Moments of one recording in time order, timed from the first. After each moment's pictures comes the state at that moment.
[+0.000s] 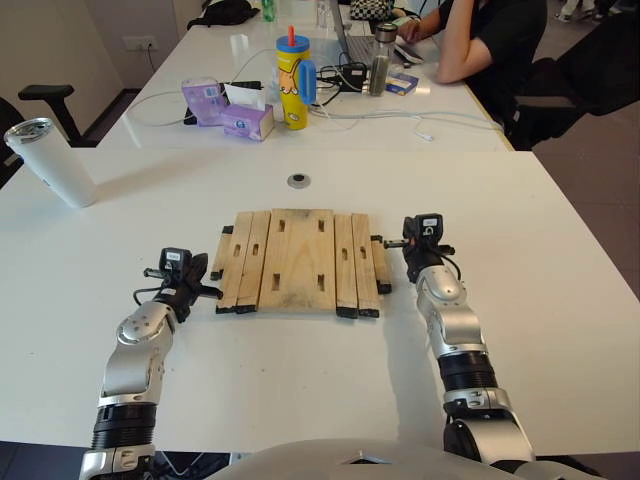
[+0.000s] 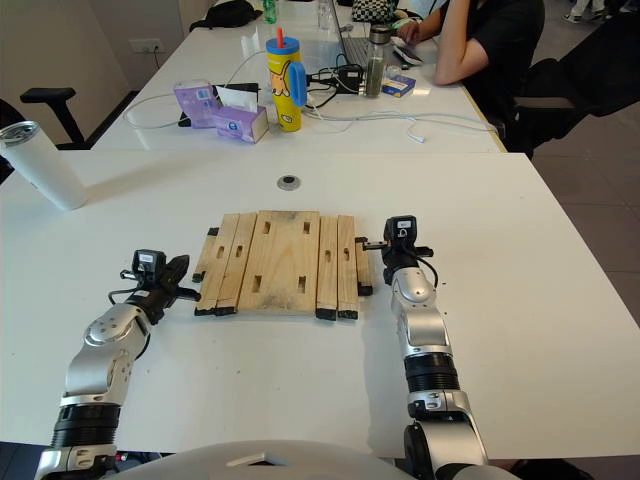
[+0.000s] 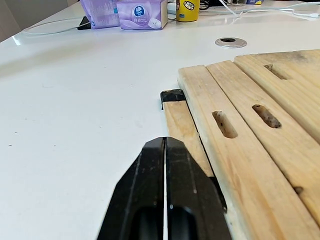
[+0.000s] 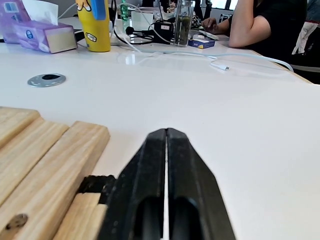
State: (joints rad) left arm 0.00 0.34 0.13 0.00 -0.20 0.30 -0.32; right arm -0.28 -0.09 -0.07 0.24 0.02 0.16 0.02
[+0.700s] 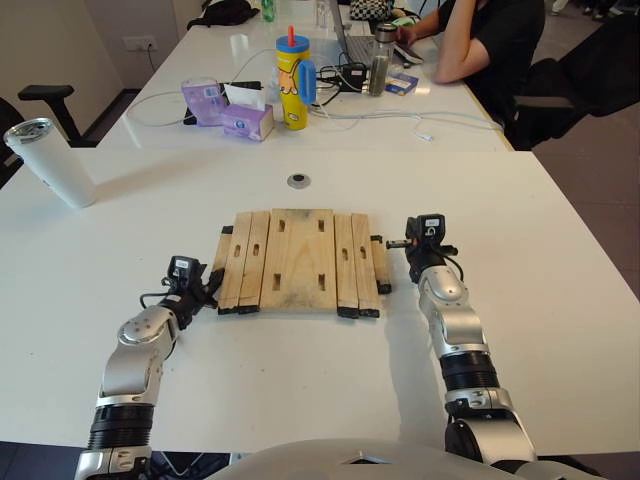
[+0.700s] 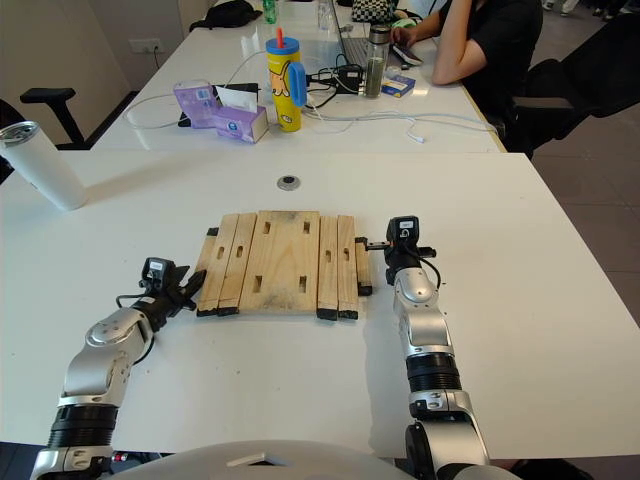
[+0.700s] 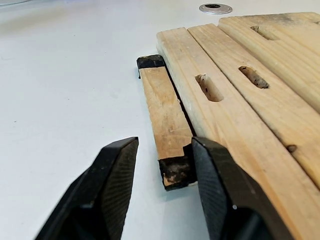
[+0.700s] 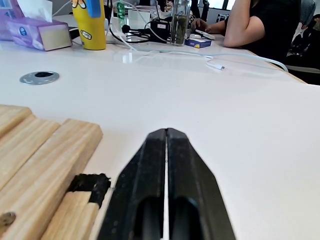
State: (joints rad) left arm 0.00 0.37 0.12 0.02 -0.20 0.38 -0.40; right arm -0.28 -0.09 -0.07 0.25 0.01 0.15 0.02
